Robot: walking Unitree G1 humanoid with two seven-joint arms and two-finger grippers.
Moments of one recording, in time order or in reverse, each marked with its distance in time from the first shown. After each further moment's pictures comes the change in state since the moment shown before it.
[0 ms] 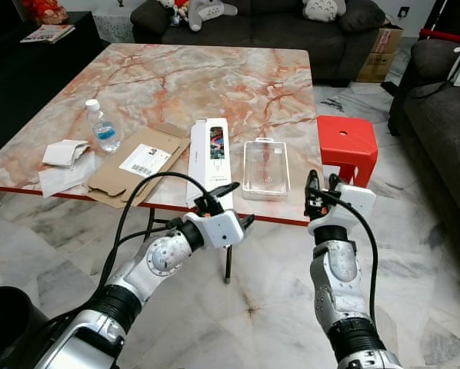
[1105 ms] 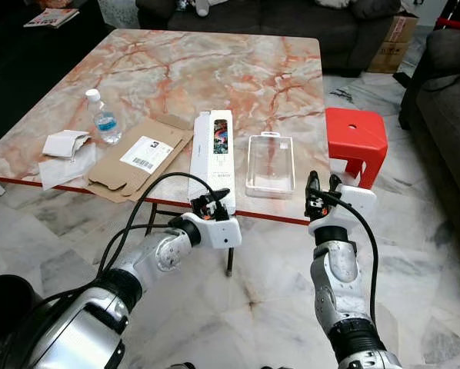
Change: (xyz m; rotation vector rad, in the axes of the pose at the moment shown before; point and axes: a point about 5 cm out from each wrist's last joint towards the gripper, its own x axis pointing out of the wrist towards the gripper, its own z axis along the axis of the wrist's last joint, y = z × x) left arm 0.014 0.004 -0.021 0.238 0.187 -0.011; right arm 0.000 -0.001 -0.001 0.001 0.003 -0.003
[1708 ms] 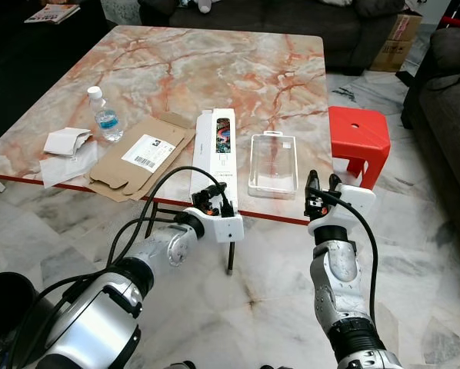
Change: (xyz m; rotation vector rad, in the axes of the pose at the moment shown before) left arm 0.012 -0.002 -0.002 0.058 0.106 0.052; right arm 0.000 0.000 0.001 0.000 -0.002 0.000
